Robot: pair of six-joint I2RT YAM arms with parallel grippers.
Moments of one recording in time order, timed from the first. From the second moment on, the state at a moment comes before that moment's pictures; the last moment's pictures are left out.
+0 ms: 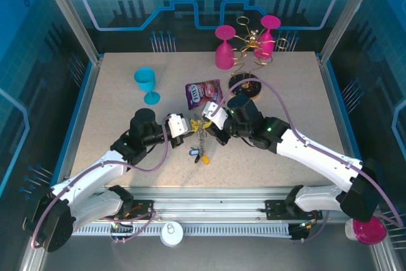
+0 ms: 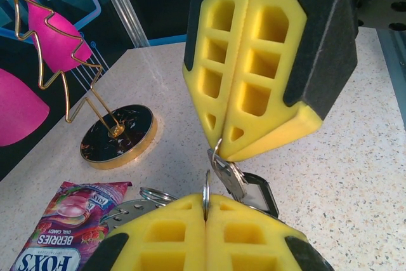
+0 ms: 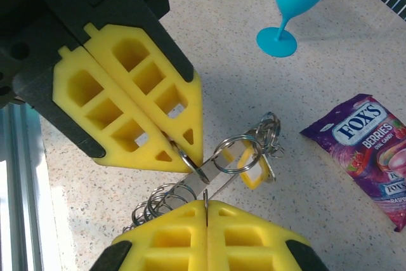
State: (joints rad) left arm -0.52 1.01 0.57 0.17 0.56 0.46; right arm 0.83 1.25 1.04 -0.40 -0.20 -0.24
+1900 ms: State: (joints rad) left arm -0.52 1.01 0.57 0.15 0.51 0.51; right arm 0.84 1.25 0.91 -0.14 -0.19 -0.05
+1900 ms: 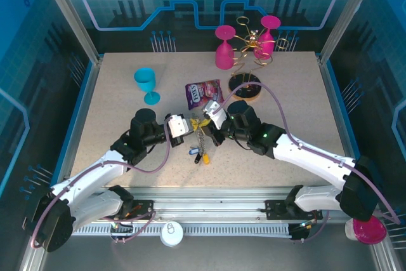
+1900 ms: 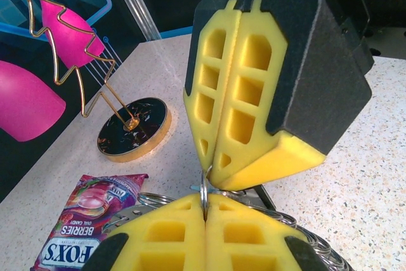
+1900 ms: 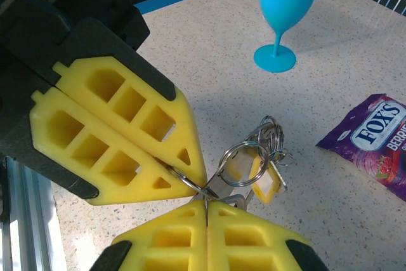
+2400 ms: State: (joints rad) left arm -0.53 1.01 0.57 0.14 0.51 0.51; right arm 0.87 1.24 0.91 -0.15 -0.11 -0.11
